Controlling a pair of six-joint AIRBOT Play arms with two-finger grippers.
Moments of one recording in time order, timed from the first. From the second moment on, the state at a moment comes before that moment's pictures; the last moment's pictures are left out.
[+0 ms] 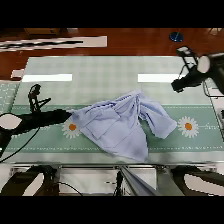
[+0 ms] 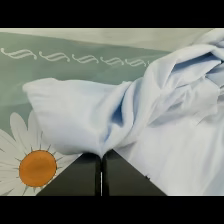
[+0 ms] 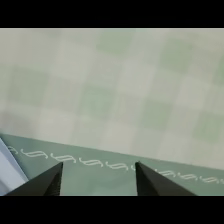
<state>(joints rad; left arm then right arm) 0.01 -0.78 0.45 0.84 -0.83 -1.27 0.01 -1.37 1.28 -1.70 1.17 1.40</state>
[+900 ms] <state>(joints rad) 0.01 -0.78 0.45 0.86 -0.92 -1.26 -0.29 -1.62 1.28 -0.89 1.37 1.06</state>
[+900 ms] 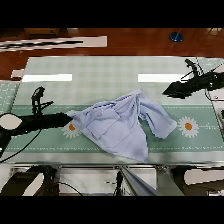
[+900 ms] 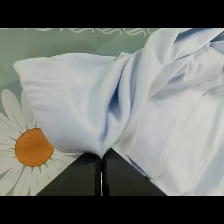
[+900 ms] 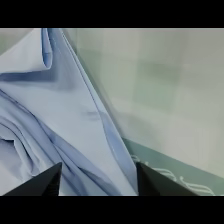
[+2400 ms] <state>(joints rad) 0.11 -0.77 0.83 0.88 -0.93 -1.23 -0.22 -1.43 1.25 -0.94 1.25 1.12</state>
